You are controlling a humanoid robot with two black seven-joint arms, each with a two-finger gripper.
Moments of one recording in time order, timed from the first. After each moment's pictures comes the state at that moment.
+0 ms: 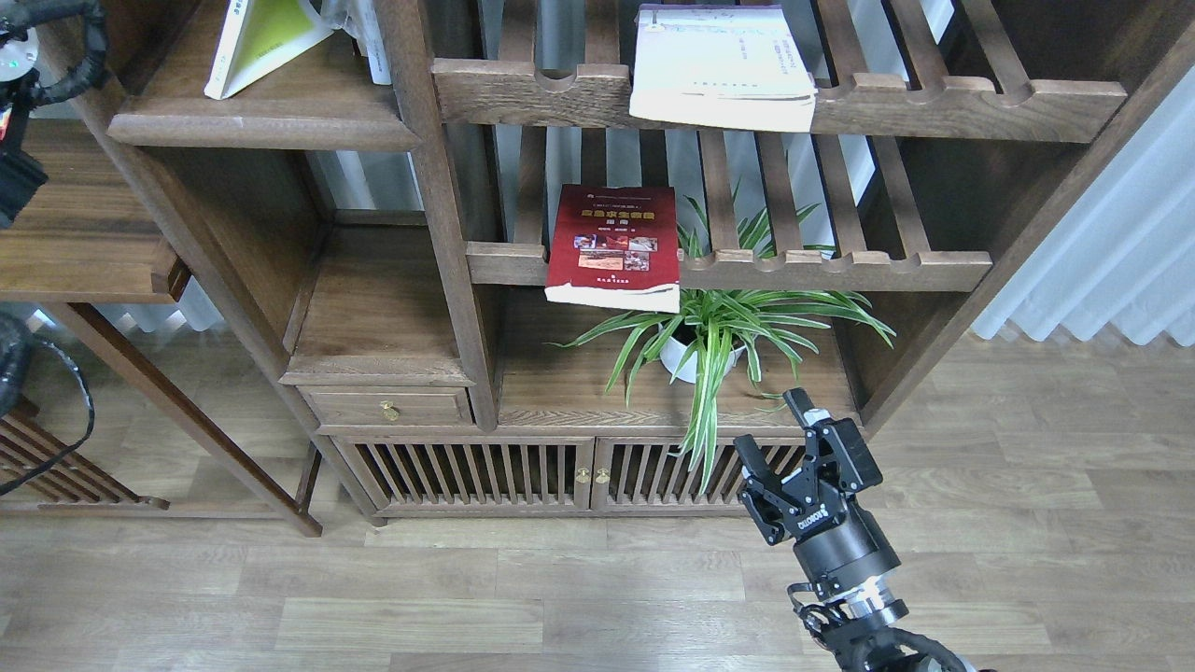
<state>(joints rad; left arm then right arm) -1.31 0.32 -0.95 -0.31 0.27 -0.49 -0.12 -0.22 -0.11 1.16 1.29 0.65 0.58 -0.28</state>
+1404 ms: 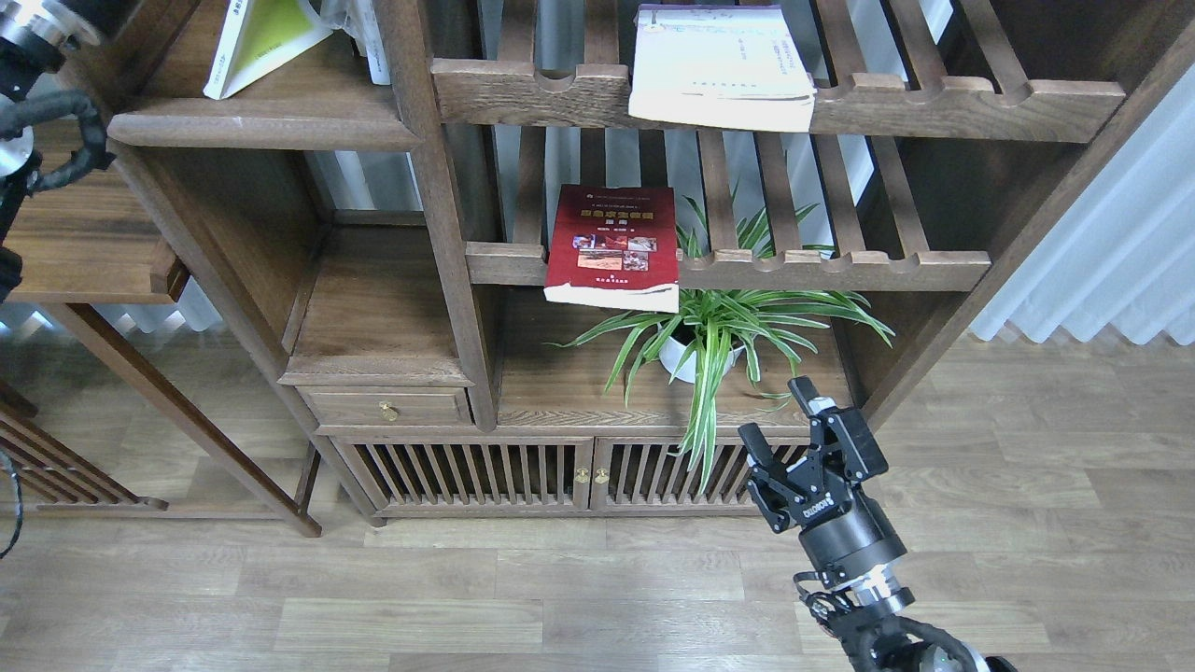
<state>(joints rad) -0.87 0.54 -0.97 -1.02 0.11 -0.49 -0.10 -0.24 -0.17 1.21 1.39 0.65 0.58 -0.28</state>
